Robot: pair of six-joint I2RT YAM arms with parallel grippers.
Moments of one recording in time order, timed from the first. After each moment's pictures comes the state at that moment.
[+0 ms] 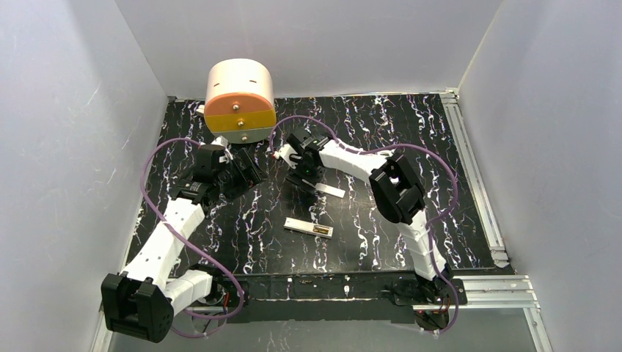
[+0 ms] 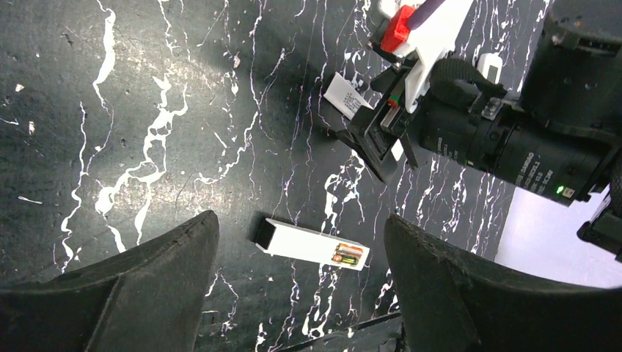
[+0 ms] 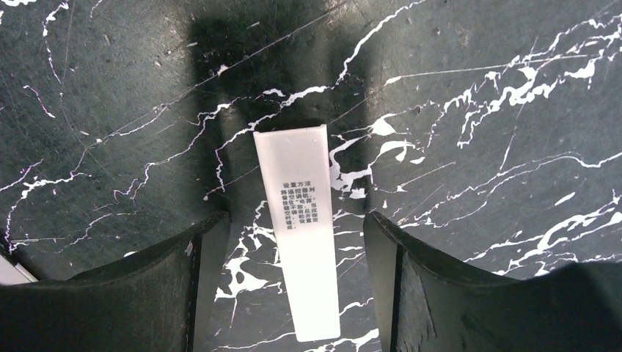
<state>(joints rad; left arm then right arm) -0.23 1.05 0.84 -0.55 0.18 -0.73 0.81 2.23 1.81 -0.80 -0.04 -0.34</state>
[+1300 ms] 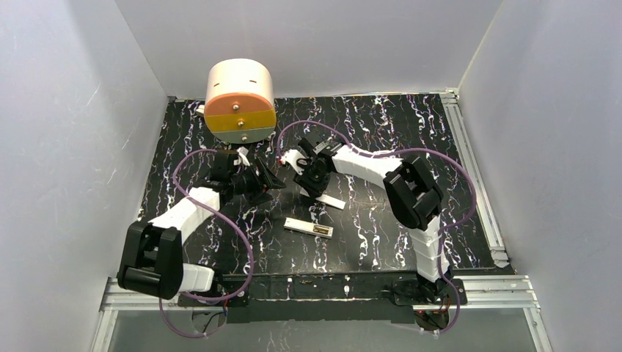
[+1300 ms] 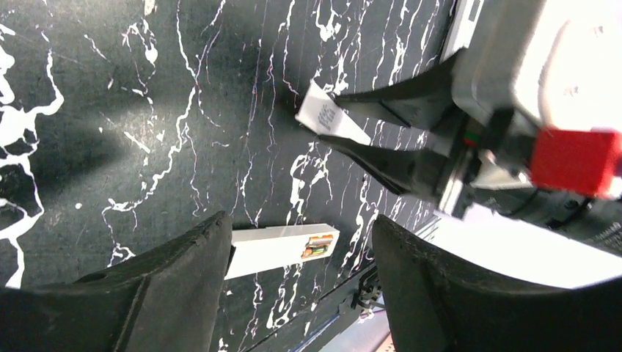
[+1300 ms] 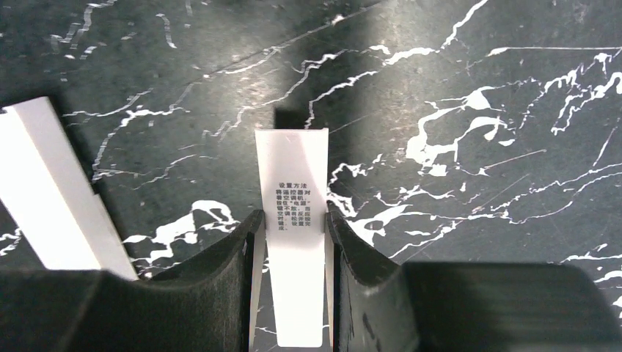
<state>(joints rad) -0.23 1.32 0.70 -0.21 0.50 -0.84 0.79 2.10 1.60 -0.70 -0.23 -0.40</state>
